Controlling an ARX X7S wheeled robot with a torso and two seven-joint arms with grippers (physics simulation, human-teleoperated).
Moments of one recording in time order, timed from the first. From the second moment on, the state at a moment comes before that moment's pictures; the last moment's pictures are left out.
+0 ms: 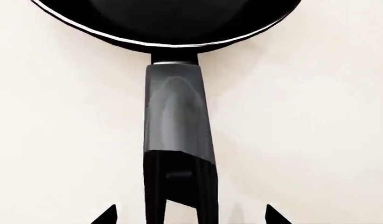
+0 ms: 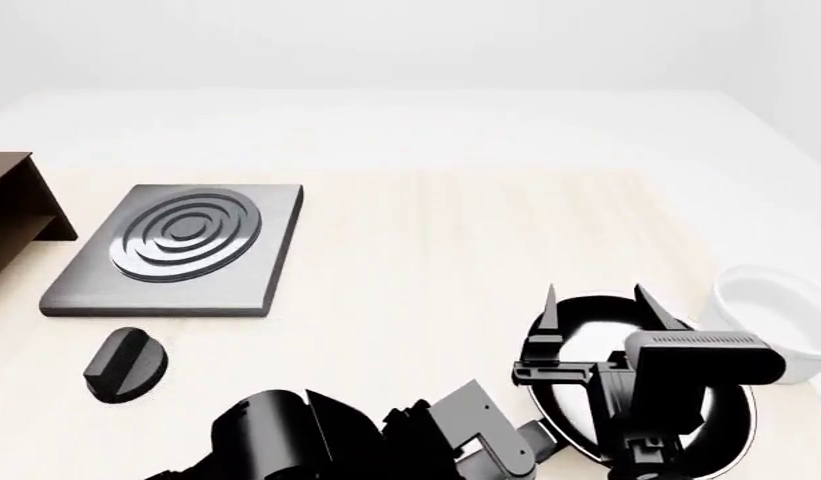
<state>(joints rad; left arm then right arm) -0.79 -0.23 0.92 0.13 -0.95 -1.25 -0.03 0.07 0.28 -0.12 -0.47 0.22 0.35 0.27</state>
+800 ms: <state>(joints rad) -0.77 -0.27 0.87 0.12 -1.02 -1.30 -0.19 0.08 0.29 -0.15 -0.46 0.23 0.35 0.28</state>
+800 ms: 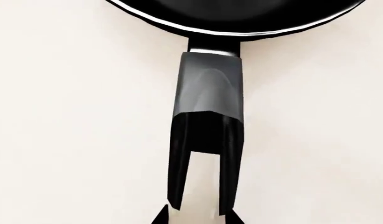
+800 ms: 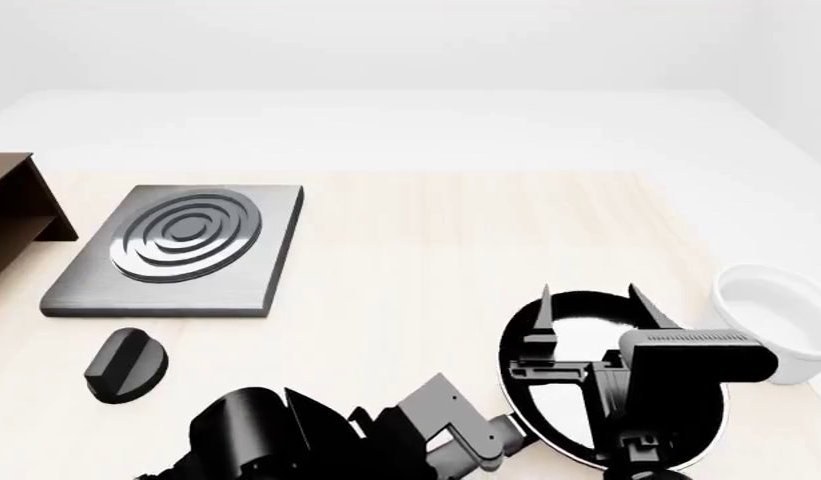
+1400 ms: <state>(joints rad) -0.95 -0.51 0.56 -0.08 -0.98 -1.23 -0.31 0.08 0.30 -0.15 -0.47 0.24 0.34 0.29</state>
